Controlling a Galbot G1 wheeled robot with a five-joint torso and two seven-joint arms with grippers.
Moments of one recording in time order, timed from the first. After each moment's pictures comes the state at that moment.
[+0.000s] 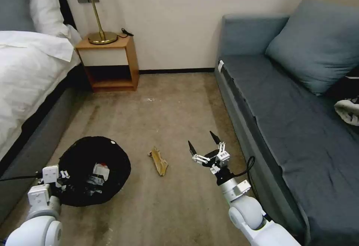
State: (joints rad) left arm 1.62 -1.31 -0.93 -2.04 -0.21 0.37 -0.12; right arm -1.23 1.17 0.06 1.67 0.30 0.51 -0.02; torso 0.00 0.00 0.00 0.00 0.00
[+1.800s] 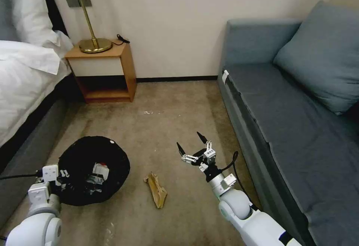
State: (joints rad) left arm 1.59 -1.31 -0.93 -2.01 -0.22 0.39 -0.12; right arm -1.07 1.18 -0.10 1.52 0.33 0.50 -0.03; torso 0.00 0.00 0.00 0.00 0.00
